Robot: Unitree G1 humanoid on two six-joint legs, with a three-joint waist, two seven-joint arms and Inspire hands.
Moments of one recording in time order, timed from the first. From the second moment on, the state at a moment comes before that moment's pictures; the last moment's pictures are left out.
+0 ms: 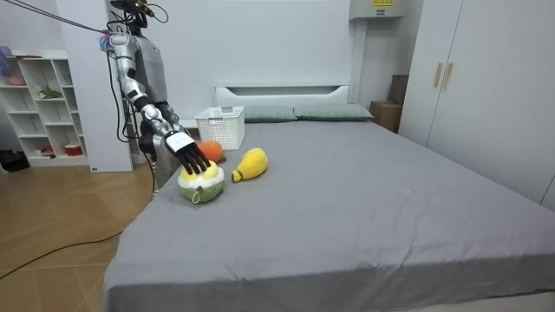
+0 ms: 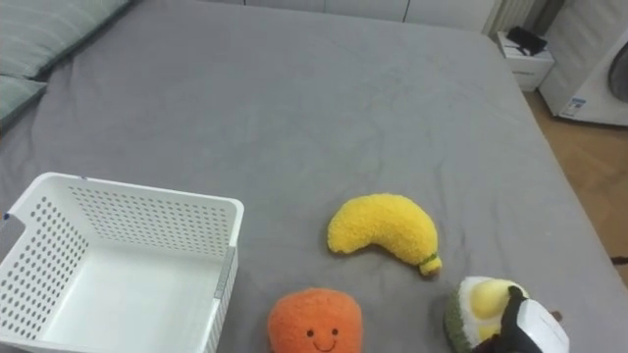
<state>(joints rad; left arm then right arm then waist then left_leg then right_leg) 0.28 0.20 0.15 1.00 0.36 0.15 0.23 -0.02 -0.31 -0.08 1.01 -0.56 0.04 -0.47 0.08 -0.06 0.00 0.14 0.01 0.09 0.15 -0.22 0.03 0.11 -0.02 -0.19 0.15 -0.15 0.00</state>
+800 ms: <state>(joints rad) 0.28 0.20 0.15 1.01 0.36 0.14 0.23 -0.02 -0.30 -0.09 1.05 -0.56 0.04 -0.48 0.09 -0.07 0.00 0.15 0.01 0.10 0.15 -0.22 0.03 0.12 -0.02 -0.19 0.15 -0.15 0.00</state>
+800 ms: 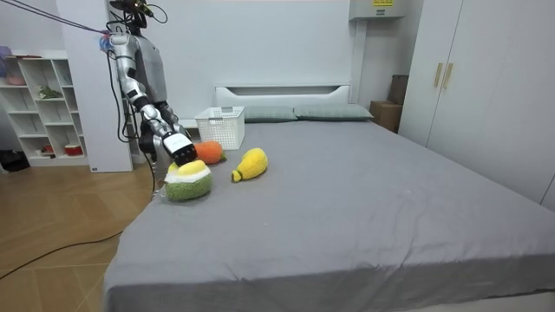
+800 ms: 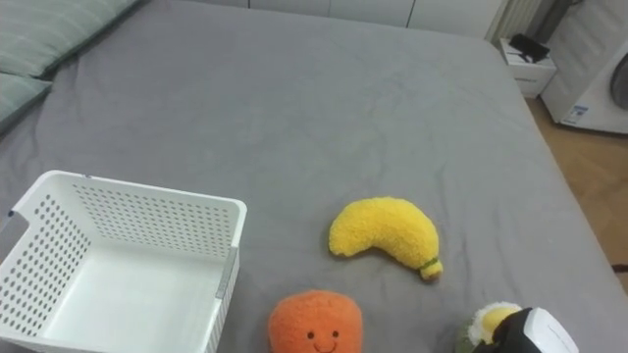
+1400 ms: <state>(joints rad) 0.25 0.20 0.15 1.01 0.36 0.12 0.22 -0.02 -0.31 -0.09 0.92 -0.55 0.02 -0.47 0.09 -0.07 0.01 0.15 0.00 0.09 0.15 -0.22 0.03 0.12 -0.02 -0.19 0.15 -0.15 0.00</state>
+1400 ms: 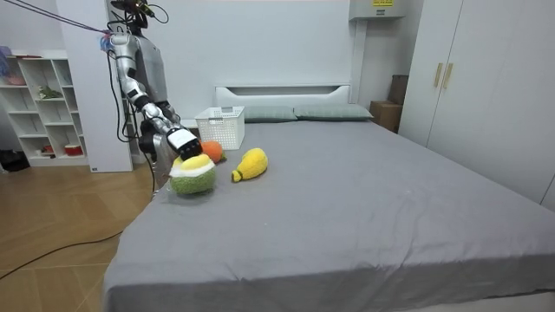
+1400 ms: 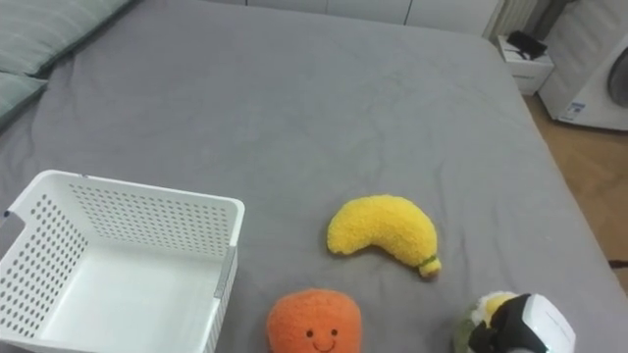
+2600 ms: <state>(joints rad) 0.26 0.18 0.13 1.00 0.36 0.11 0.25 -0.02 -0.31 -0.07 0.07 -0.48 0.02 -0.35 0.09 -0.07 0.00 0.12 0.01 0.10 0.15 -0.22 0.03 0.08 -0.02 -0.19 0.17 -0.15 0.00</state>
